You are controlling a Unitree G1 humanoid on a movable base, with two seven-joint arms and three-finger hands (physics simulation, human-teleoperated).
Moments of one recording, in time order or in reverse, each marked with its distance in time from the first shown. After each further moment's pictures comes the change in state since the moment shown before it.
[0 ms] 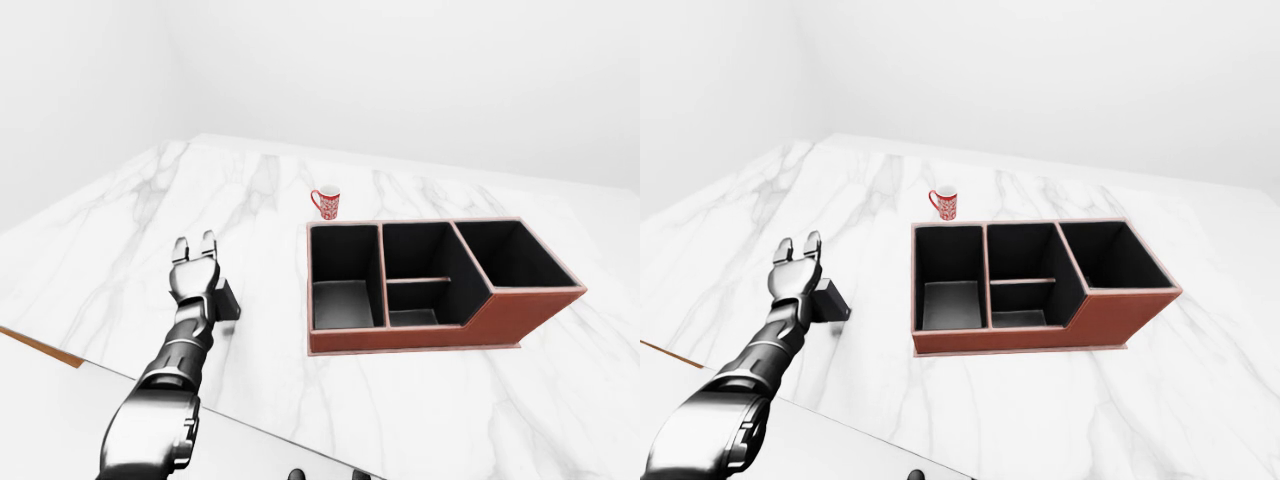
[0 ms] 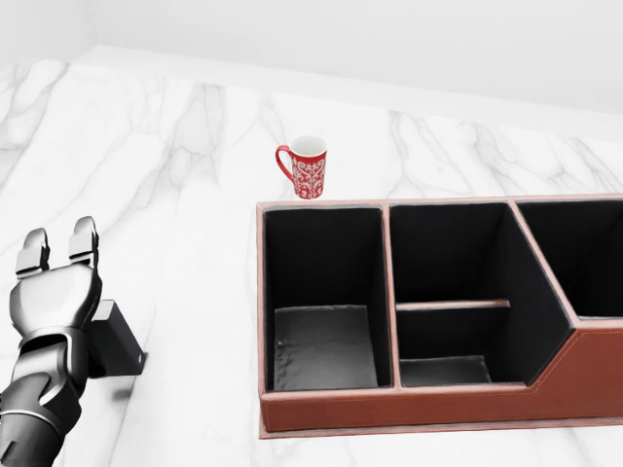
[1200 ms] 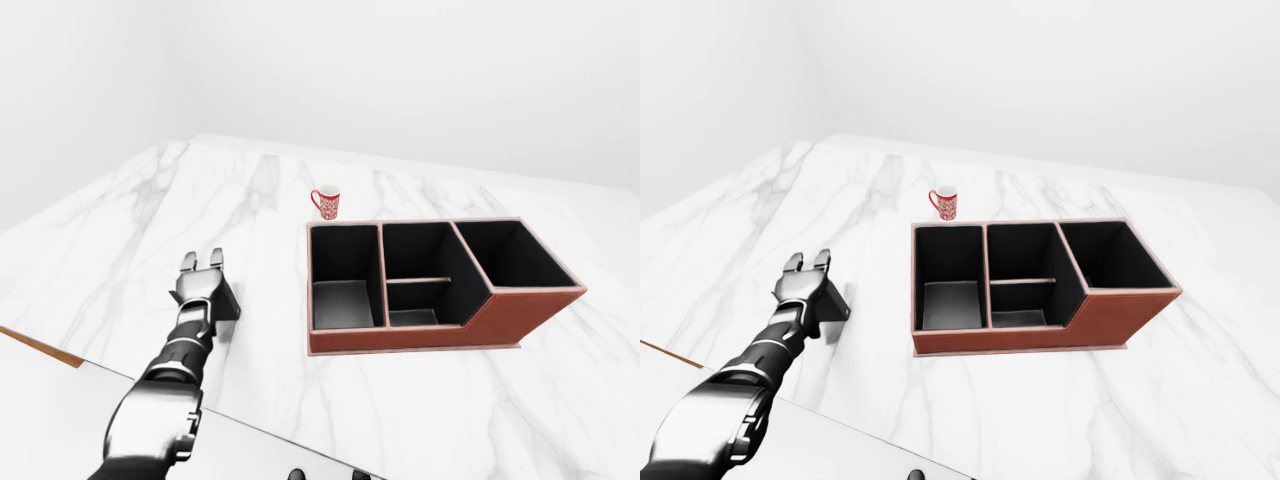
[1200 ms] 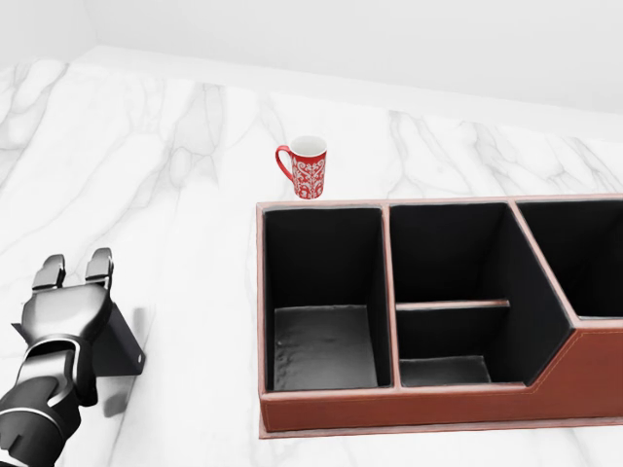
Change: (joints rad) left arm -0.046 -0.005 -0.042 0.140 0.106 0.000 -0.117; right arm 0.001 0.004 0.001 -0.001 -0.005 0.000 0.006
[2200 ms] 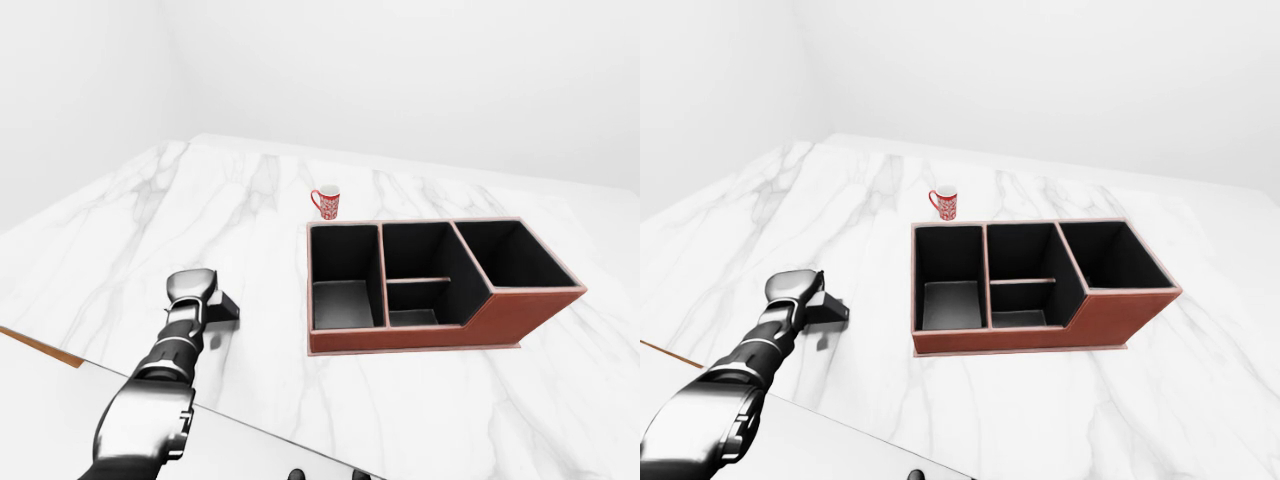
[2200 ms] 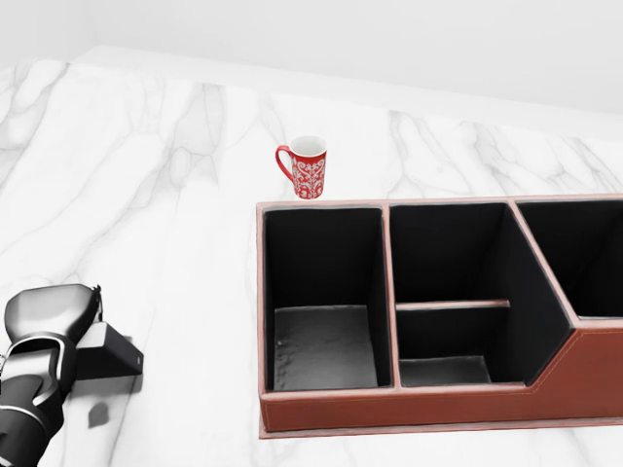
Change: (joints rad) left arm -0.007 0.044 -0.011 0.013 0.031 0.000 -0.028; right arm 0.000 -0.001 0.000 -0.001 -0.001 0.000 -0.002
